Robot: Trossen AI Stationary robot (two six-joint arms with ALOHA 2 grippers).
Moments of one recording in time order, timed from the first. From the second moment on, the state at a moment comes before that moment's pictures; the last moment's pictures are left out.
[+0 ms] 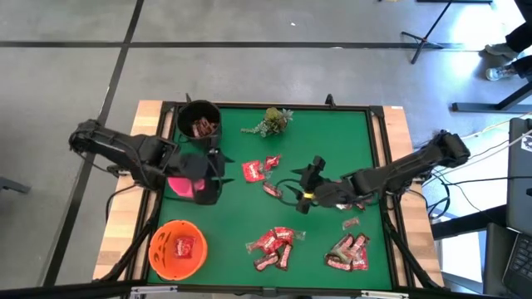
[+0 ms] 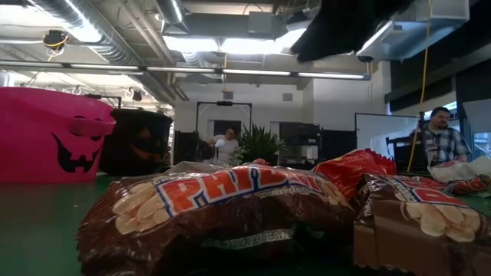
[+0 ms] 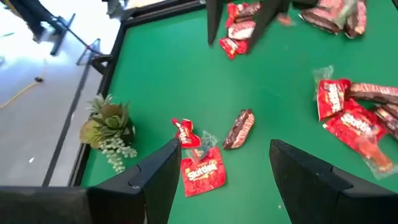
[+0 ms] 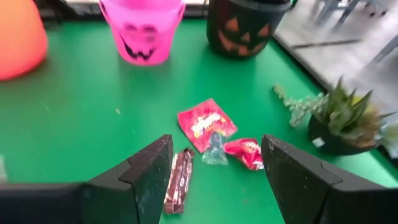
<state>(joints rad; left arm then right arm) -0.31 1.23 1.32 -0.86 -0.46 -0.07 0.35 1.43 0.93 -0.16 0.66 0.28</state>
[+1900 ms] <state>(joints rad) -0.39 0.82 0.69 -0.19 -0.49 -0.08 0.21 1.82 0.93 0.06 0.40 0.38</state>
